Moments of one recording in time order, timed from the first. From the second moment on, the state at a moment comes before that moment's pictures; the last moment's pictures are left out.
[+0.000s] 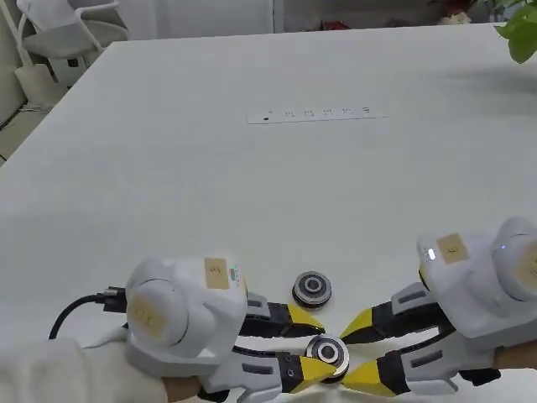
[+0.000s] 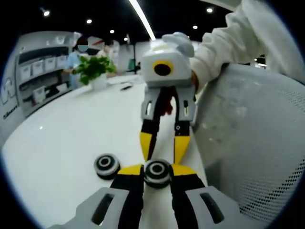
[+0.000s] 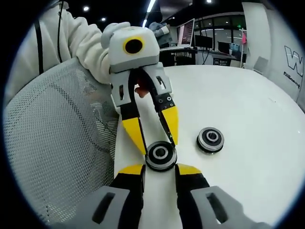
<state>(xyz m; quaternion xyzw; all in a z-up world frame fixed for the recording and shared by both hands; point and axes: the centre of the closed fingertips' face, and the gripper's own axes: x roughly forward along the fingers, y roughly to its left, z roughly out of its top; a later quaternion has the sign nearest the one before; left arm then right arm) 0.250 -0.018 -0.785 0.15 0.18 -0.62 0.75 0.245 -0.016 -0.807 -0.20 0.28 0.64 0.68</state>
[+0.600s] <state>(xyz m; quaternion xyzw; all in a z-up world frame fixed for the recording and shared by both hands) 0.252 -0.018 -0.793 0.14 0.17 -0.63 0.75 0.248 -0.015 -0.805 -0.20 0.24 0.65 0.69</state>
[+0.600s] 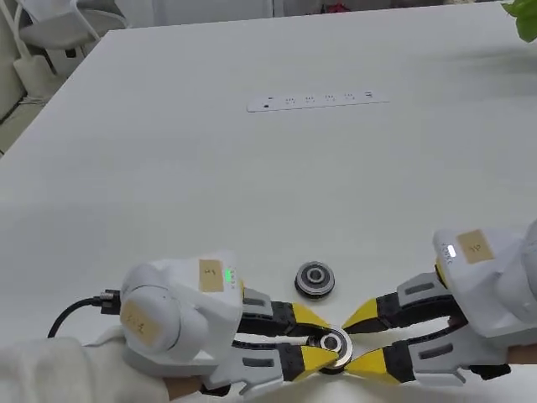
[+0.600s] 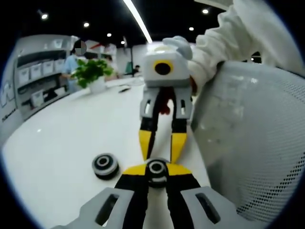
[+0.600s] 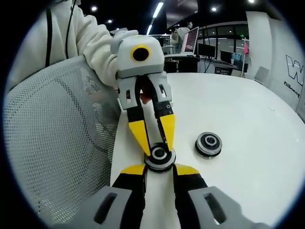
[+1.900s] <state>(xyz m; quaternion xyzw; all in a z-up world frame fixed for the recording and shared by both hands) 0.252 -0.021 -0.788 0.14 0.16 -0.62 0.75 0.250 -0.013 -0.806 -0.17 0.24 0.65 0.70</state>
